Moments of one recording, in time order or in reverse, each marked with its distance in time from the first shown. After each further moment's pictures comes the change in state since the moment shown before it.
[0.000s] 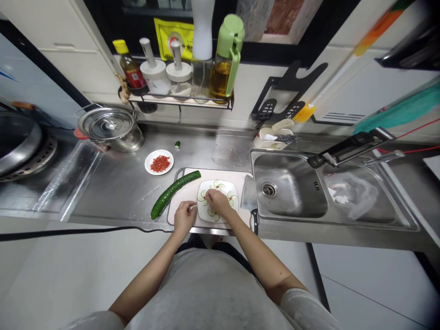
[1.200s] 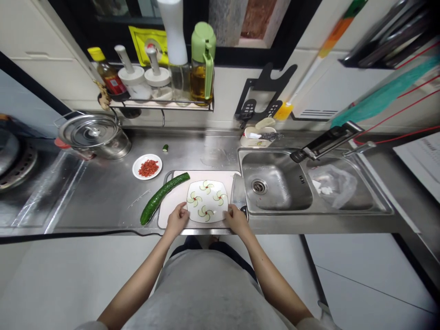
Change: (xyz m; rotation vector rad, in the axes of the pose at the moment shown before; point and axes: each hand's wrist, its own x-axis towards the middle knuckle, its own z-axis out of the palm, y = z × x) left_hand -0.001 -0.014 0.014 -0.326 -0.176 -0.203; right_hand -0.106 0.057 -0.019 0.162 0.103 0.503
